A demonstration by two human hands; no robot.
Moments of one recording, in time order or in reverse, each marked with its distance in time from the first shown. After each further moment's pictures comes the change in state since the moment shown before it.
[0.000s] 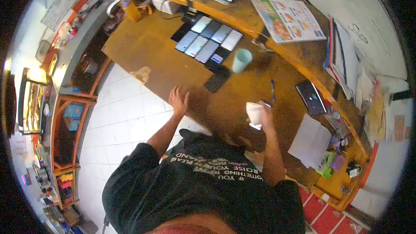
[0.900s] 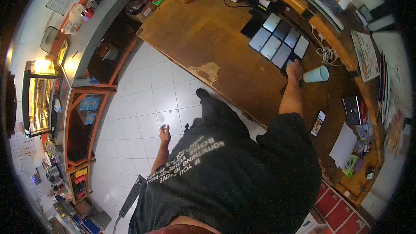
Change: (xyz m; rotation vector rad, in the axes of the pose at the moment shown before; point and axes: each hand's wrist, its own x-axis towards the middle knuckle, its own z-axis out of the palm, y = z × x) left_hand -0.077 -0.488 -0.241 -0.053 -0.130 -0.738; right_hand 0.282 0.024 0.292 -1.121 0.598 0.270
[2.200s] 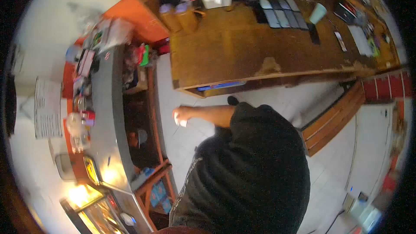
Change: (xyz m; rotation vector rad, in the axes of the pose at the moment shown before) left_hand 0.514 -0.129 -0.423 -0.173 -0.343 -0.341; right_hand -0.513 -0.576 0.406 0.520 -0.866 -0.909
